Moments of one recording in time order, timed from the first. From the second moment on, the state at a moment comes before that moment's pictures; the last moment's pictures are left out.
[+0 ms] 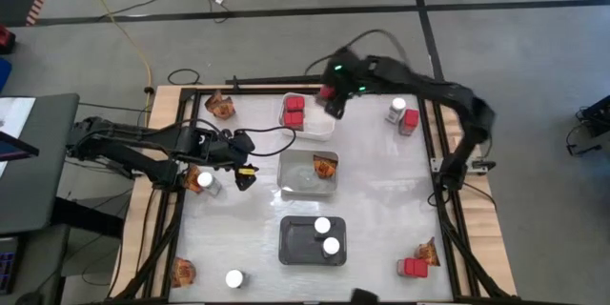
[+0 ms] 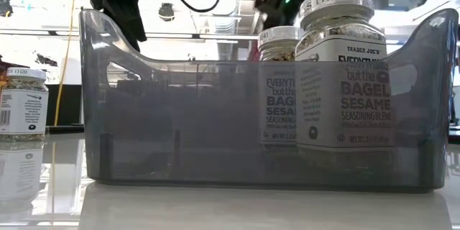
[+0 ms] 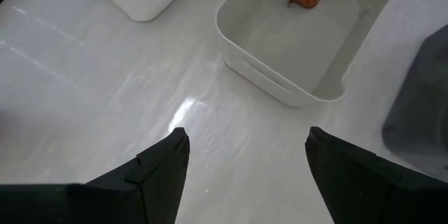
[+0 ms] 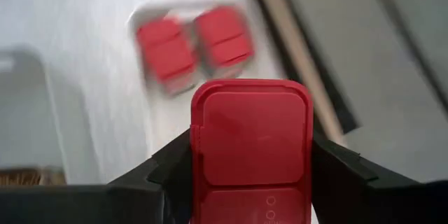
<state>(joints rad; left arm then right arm) -0.07 1.16 1.03 -0.85 -0.30 -0.55 -0.47 1.74 1.68 -0.86 0.09 -0.16</state>
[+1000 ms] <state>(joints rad) -0.07 1.16 1.03 -0.84 -0.37 -0.68 -0.53 2.00 1.65 -0.69 -0.03 -0.43</state>
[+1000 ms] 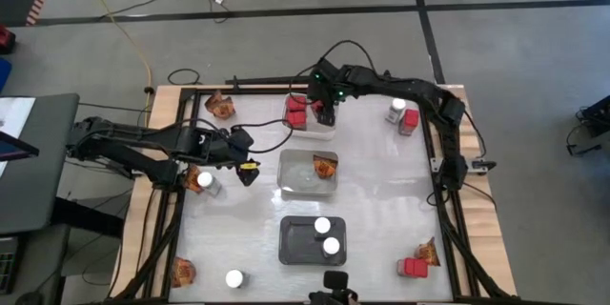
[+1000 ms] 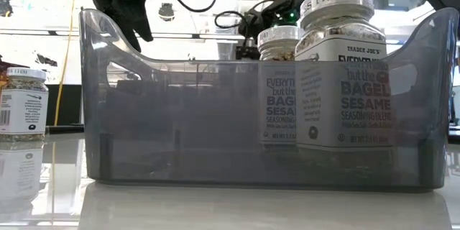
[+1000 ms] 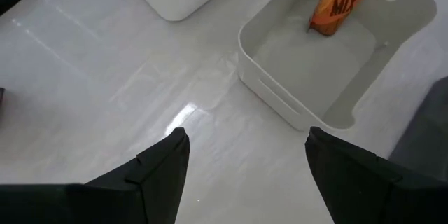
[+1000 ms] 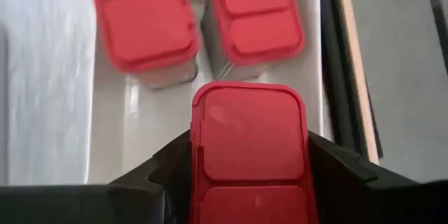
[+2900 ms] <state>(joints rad) 0.44 1.16 1.19 -0.91 -0.29 -0.32 -0.48 1.50 1.53 -1.10 0.04 0.21</state>
